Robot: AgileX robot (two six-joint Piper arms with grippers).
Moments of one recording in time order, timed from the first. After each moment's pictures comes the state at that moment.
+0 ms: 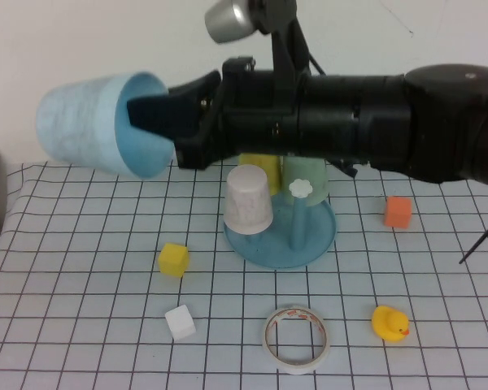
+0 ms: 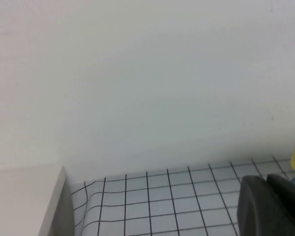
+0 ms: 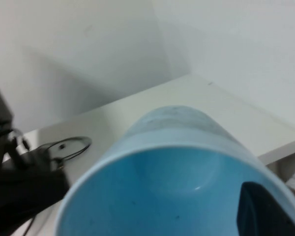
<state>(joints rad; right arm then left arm) 0.67 1.74 -1.44 1.70 0.59 -1.56 -0.07 0.46 -0.34 -0.29 0.00 0.28</state>
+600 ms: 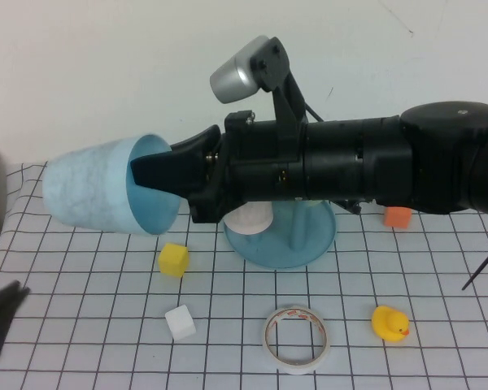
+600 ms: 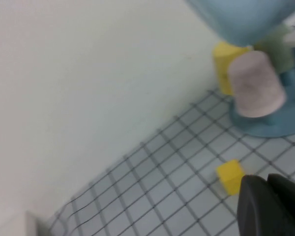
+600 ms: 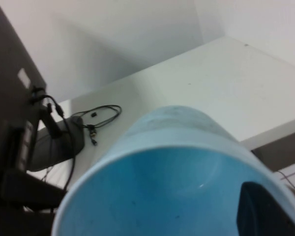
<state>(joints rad) 0.67 1.74 -1.33 1.70 0.70 -1.58 -0.30 0.46 -0.34 -0.08 0.16 0.51</state>
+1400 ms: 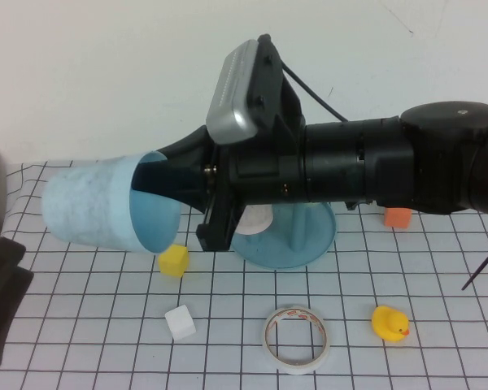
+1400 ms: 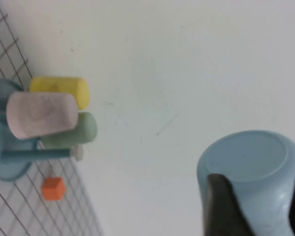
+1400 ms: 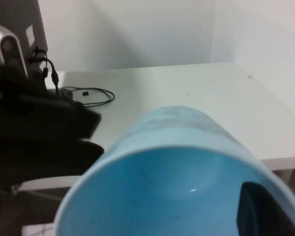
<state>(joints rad) 0.67 1.74 -1.33 1.70 0.74 -1.90 -0.37 0.46 -0.34 -0.85 -0.02 -0.67</state>
